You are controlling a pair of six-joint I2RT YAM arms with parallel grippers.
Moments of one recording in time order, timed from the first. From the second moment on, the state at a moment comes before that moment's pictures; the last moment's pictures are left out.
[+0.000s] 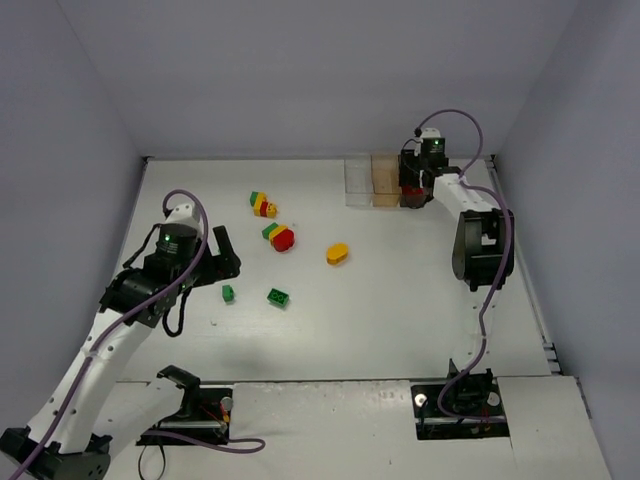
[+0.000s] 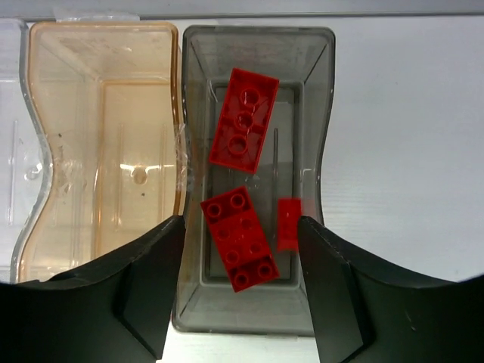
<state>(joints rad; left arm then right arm) -0.40 0.88 1.05 -0.87 -0.16 -0.52 0.07 2.23 1.77 -0.19 0.04 0.04</state>
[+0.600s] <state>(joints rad) -0.40 0.81 1.05 -0.91 -0.11 -0.52 0.48 1.76 1.31 -0.26 0.25 0.53</state>
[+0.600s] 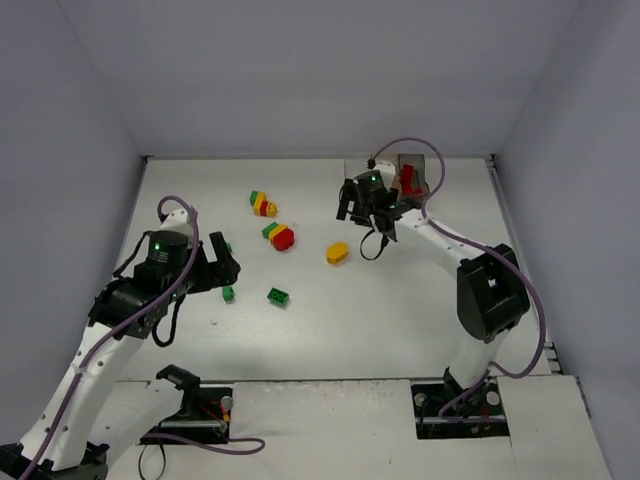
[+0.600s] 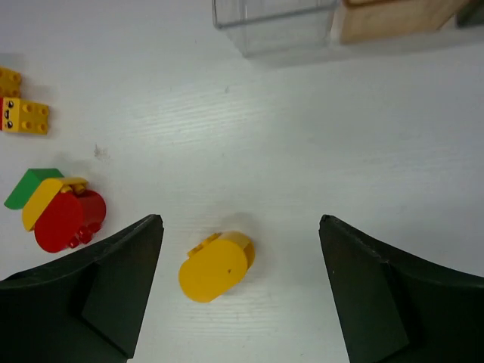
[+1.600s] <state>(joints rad) -0.40 0.63 1.02 -1.03 -0.09 -0.53 0.65 2.01 1.36 -0.45 0.42 0.82</state>
